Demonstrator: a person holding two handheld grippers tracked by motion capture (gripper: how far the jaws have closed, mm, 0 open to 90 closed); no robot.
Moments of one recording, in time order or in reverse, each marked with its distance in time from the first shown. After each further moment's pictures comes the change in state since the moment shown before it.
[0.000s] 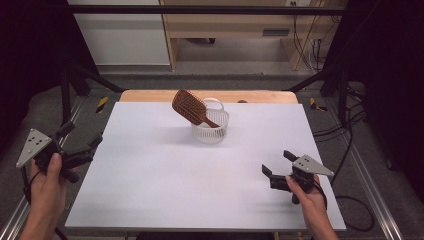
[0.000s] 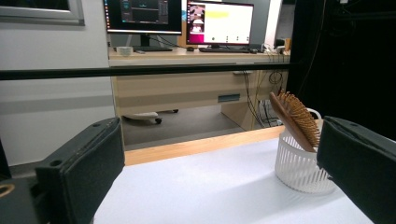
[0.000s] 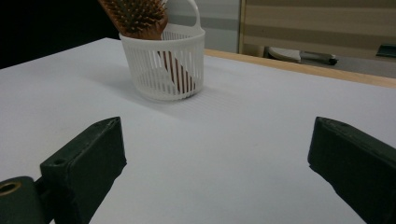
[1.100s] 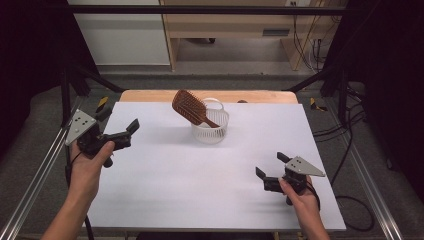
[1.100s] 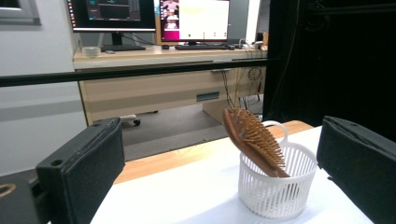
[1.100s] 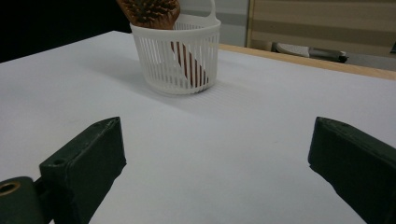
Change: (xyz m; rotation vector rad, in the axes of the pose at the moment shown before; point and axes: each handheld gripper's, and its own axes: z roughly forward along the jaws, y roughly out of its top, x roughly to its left) left arm -0.062 0.023 0.064 0.029 -0.076 0.025; right arm 0.012 -0.006 0.013 0.020 0.027 -0.016
